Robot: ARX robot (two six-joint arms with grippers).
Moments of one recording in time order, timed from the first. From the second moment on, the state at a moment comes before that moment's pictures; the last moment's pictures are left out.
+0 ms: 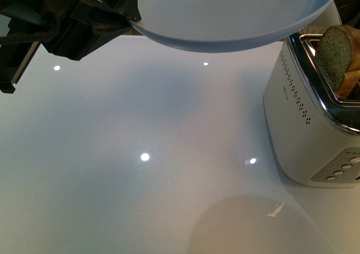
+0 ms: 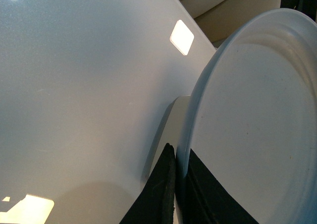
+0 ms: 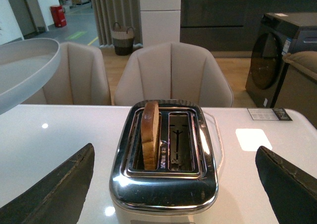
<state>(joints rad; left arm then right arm) -0.53 1.48 0.83 0.03 -0.04 -1.09 0.00 0.01 0.02 0.00 0.00 0.00</state>
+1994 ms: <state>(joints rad) 0.16 1.86 0.45 0.70 -0.04 -0.93 0.00 0.01 0.02 0.00 0.00 0.00</state>
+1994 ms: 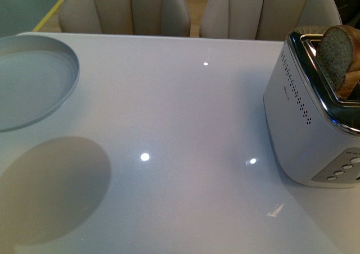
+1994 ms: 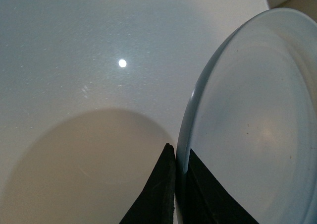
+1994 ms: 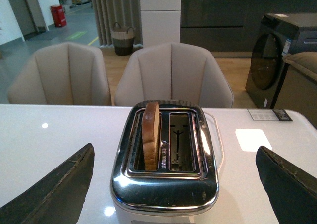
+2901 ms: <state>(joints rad) 0.16 2.39 0.51 0.98 -0.11 -1.11 0.00 0.01 0.02 0.00 0.00 0.00</state>
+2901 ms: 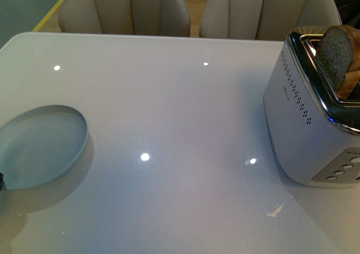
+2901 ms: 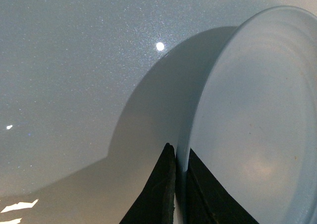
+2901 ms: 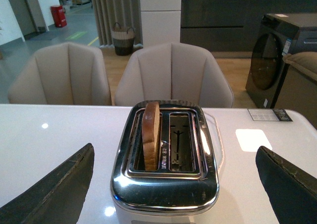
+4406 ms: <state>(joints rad) 0.20 1.74 0.41 0.67 -0.18 -0.98 0.00 0.01 0.02 0.00 0.00 0.00</state>
